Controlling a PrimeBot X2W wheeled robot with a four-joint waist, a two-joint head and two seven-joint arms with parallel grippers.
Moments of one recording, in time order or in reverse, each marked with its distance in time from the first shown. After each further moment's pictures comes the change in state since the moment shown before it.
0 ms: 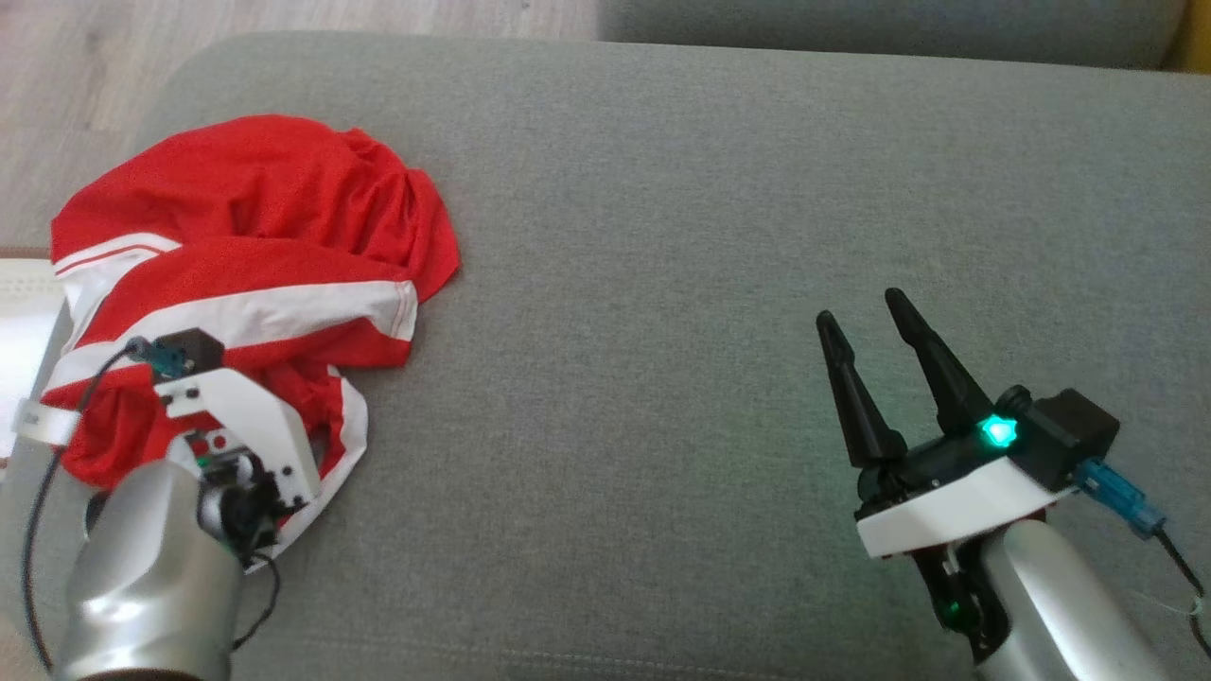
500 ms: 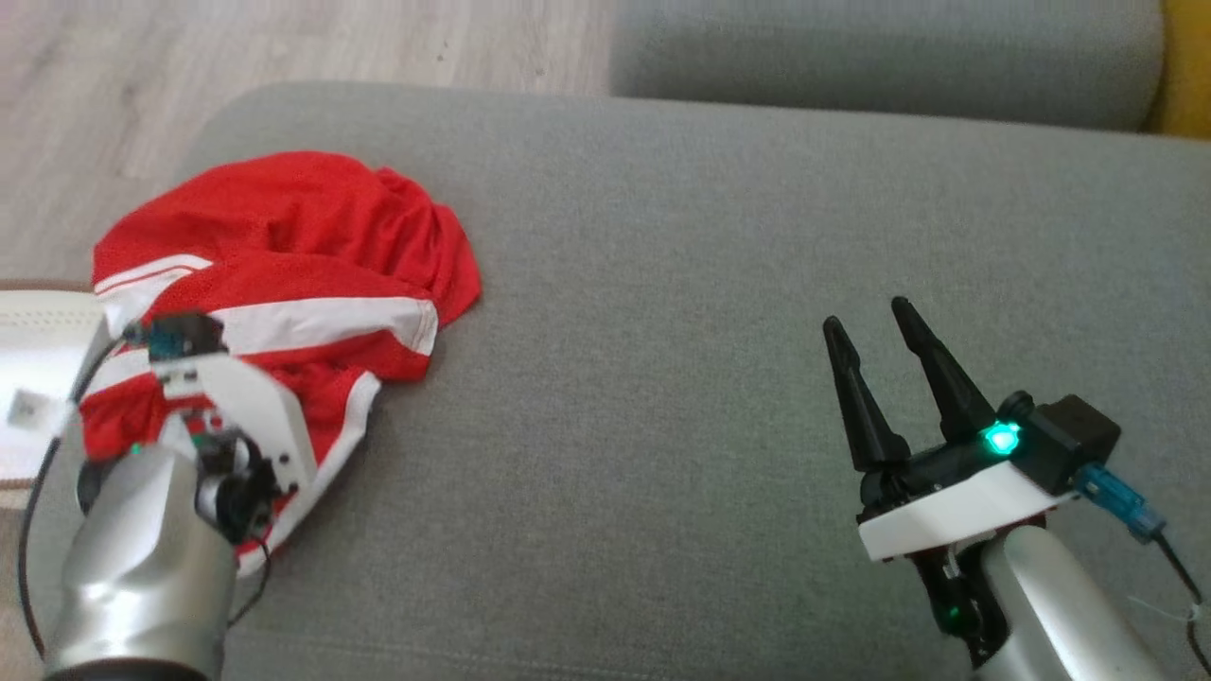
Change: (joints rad) left arm -0.028 0.032 -0.043 0.019 0.010 -0.059 -0.097; right arm 0.013 0.017 -0.023 0.021 0.004 0.000 0.000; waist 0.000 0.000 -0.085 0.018
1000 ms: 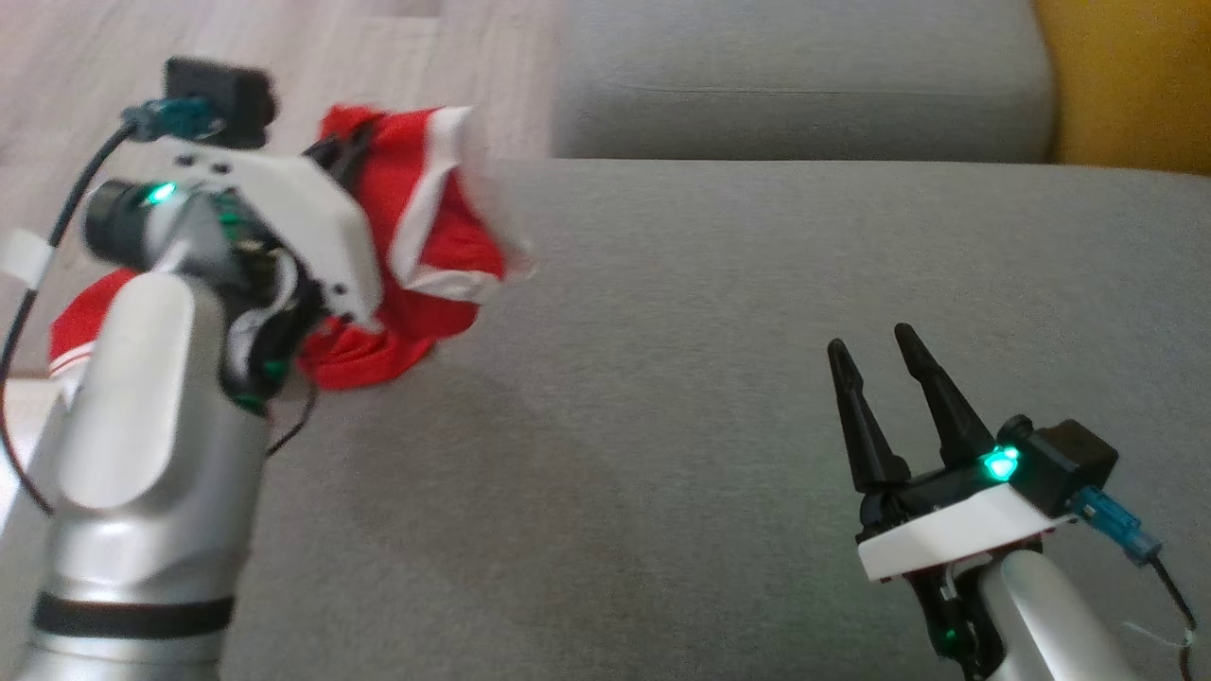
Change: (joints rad) left arm -0.091 0.003 -0.098 -0.605 0.045 0.002 0.058; right arm 0.045 0.032 -0.032 0.009 -0.005 0.000 0.000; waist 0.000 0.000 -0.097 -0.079
